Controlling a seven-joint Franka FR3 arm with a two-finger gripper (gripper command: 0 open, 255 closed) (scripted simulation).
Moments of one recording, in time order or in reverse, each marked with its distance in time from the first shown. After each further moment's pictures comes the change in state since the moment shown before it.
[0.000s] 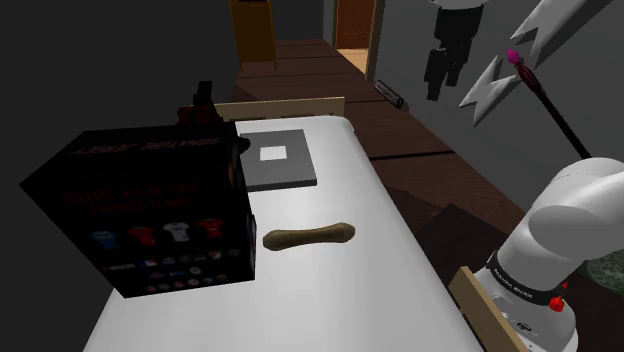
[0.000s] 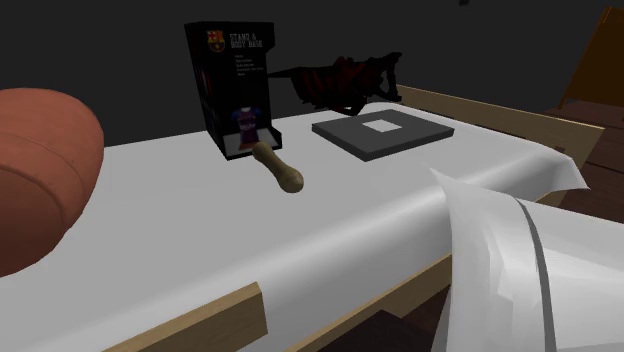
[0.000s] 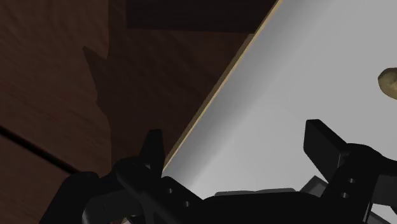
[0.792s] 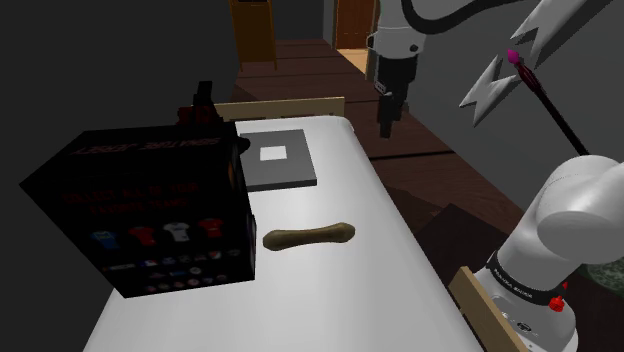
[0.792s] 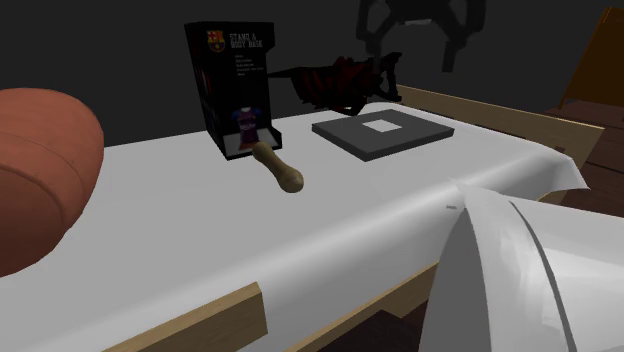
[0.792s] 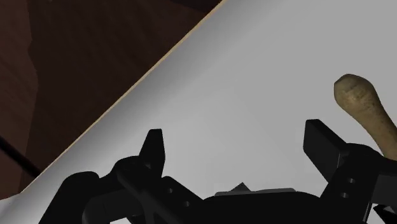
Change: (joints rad) arm 0.127 0.186 0.084 -0.066 0.081 0.230 -0.076
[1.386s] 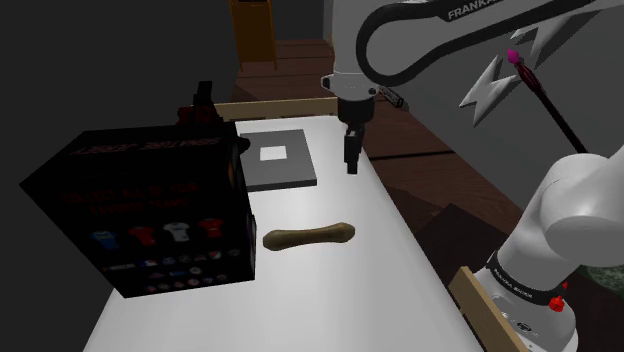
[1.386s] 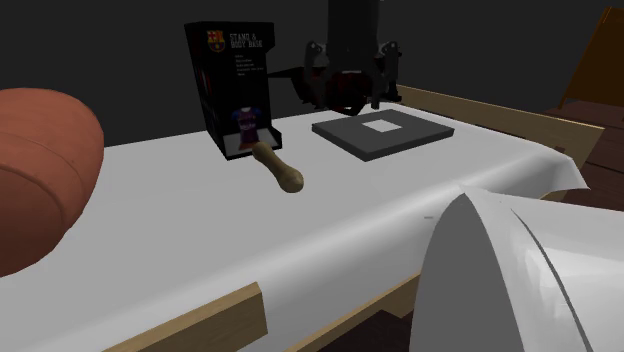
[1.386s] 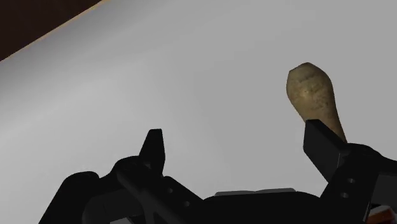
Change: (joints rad) arm 0.108 0.190 0.086 -0.007 0.056 0.186 -0.076
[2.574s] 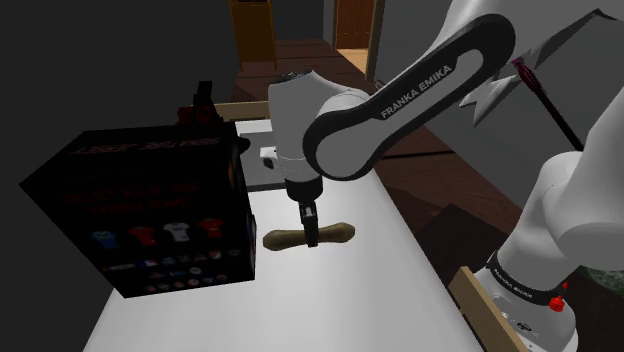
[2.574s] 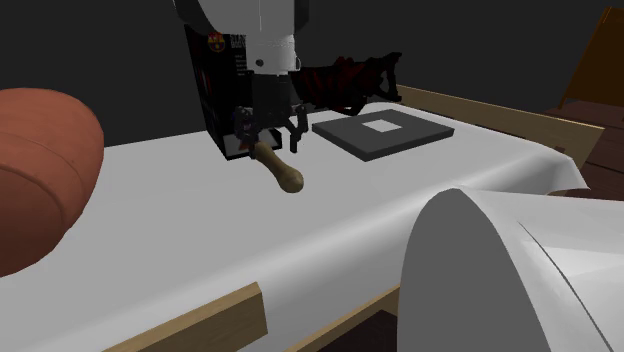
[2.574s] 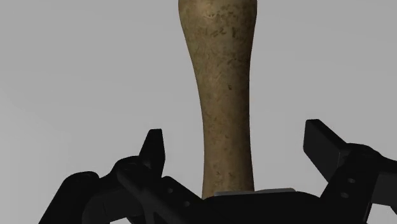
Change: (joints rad) arm 0.150 0.359 0.153 0.062 0.009 0.280 -0.096
